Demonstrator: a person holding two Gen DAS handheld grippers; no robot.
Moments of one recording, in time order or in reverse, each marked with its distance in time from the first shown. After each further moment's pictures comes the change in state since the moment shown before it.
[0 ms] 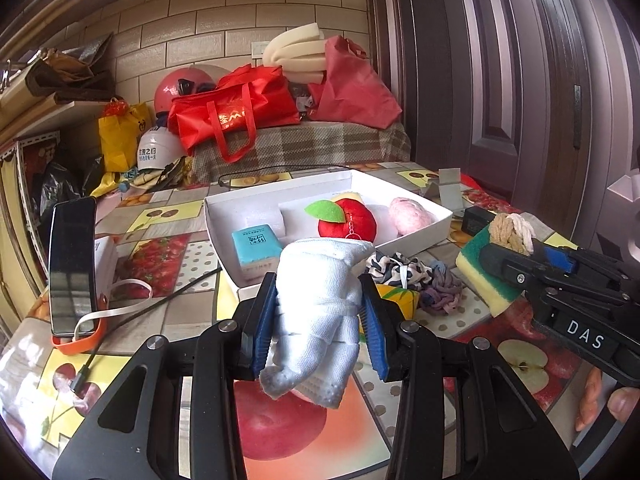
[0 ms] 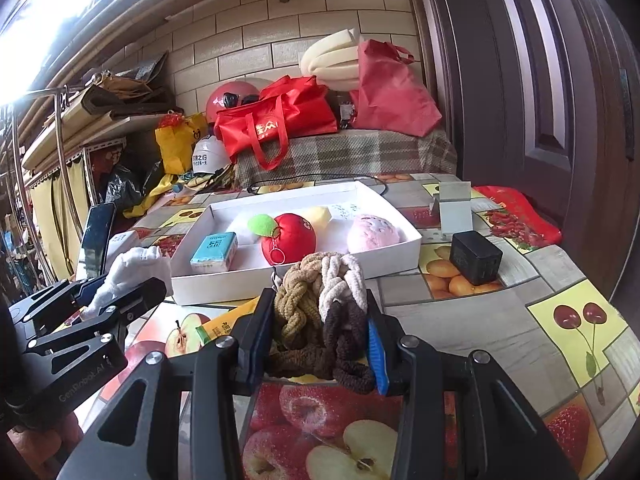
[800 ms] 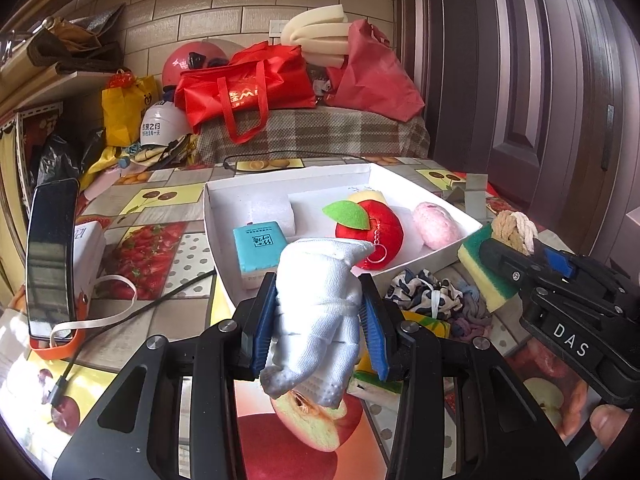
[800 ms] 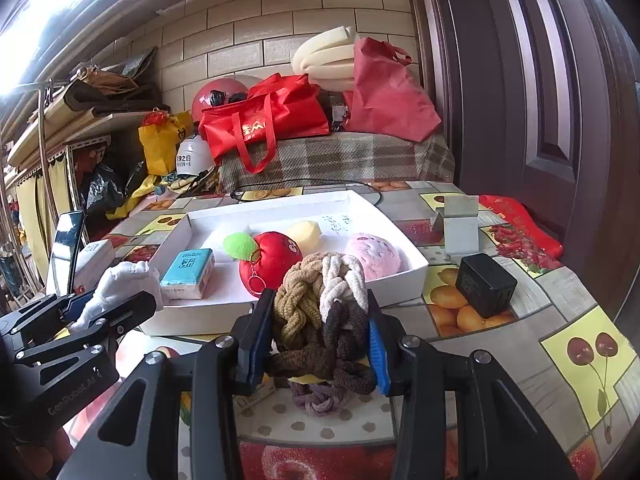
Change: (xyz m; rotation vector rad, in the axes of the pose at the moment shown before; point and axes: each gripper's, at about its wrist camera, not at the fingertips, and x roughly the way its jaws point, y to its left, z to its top) left arm 0.047 0.017 0.016 -0.086 0.061 0.016; right arm 0.042 0.002 0.019 -0.019 -0.002 -0.046
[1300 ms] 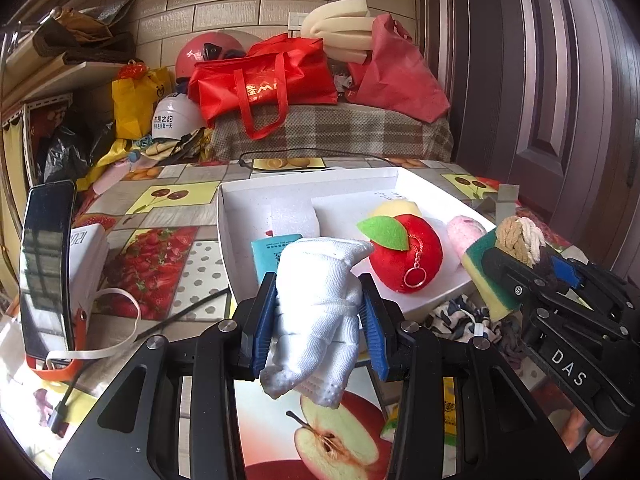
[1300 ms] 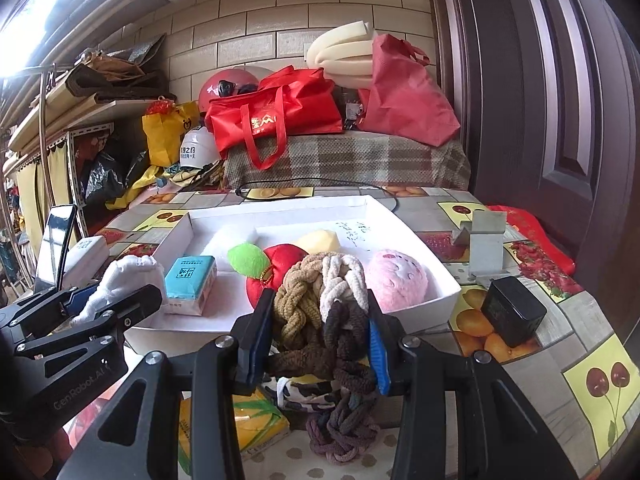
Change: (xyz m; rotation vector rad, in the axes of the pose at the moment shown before) left arm 0.031 0.015 0.017 -0.024 0.008 0.055; right arm 0.031 0.019 0.013 -0.051 0.011 0.006
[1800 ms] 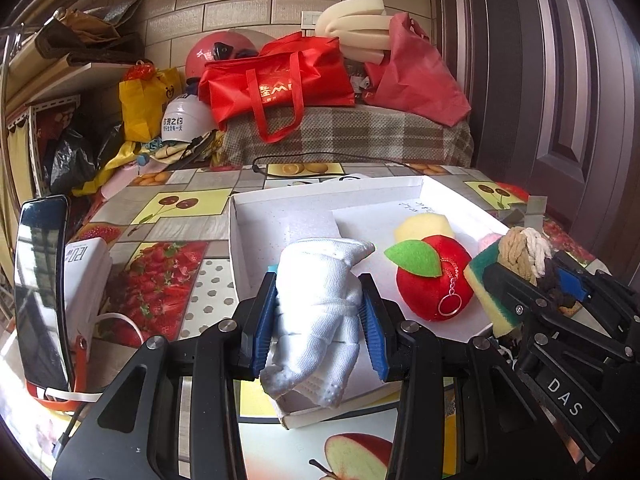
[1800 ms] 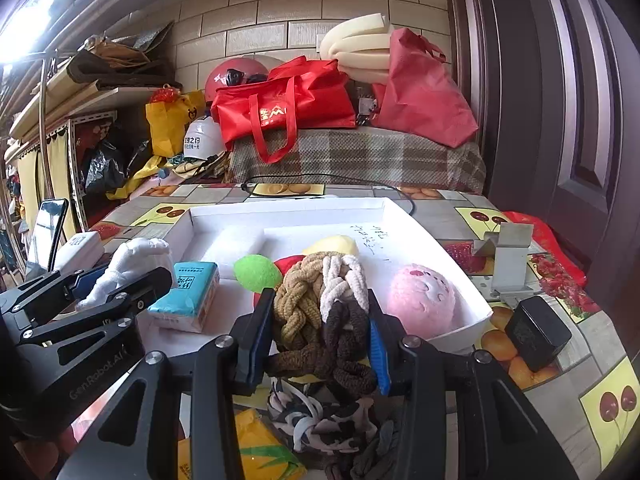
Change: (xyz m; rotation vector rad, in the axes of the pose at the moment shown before) left arm 0.028 0.014 0.016 -0.014 0.000 0.046; right arm 0.031 0.014 0.013 -0.032 0.027 0.010
